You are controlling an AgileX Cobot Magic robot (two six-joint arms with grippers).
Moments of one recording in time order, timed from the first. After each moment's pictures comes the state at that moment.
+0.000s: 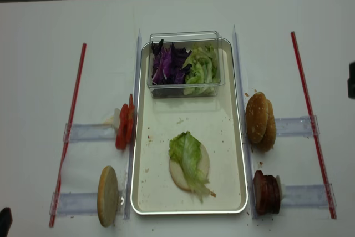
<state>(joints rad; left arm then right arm) -0.06 -0.02 -0.49 0.07 1.18 -0.05 0.10 0.90 -0.97 0.05 1.25 0.12</state>
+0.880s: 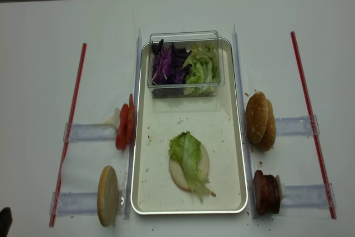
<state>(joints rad) -0.06 -0.02 -0.49 0.07 1.18 -0.05 0.10 0.28 -0.64 0.05 1.27 0.03</state>
